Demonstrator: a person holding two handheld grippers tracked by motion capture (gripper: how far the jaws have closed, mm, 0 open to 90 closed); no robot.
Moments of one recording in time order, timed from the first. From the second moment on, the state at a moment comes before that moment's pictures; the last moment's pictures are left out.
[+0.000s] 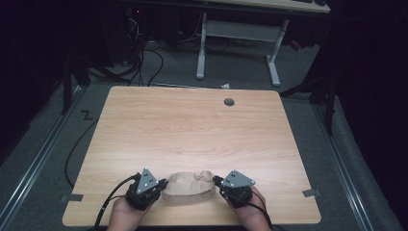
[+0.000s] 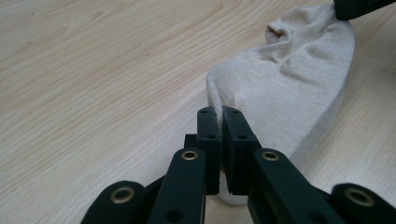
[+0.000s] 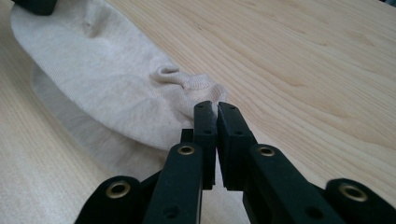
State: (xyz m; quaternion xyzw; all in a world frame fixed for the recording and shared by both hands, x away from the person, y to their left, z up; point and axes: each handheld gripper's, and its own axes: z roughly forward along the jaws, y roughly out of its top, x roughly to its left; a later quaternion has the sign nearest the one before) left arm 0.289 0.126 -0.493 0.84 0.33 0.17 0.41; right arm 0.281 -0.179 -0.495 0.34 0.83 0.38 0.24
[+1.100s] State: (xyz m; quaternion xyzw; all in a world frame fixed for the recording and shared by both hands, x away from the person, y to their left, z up) left arm 0.291 0.123 -0.513 0.85 0.33 0.16 0.37; right arm 0.280 -0.182 -0.513 0.35 0.85 0.34 0.19
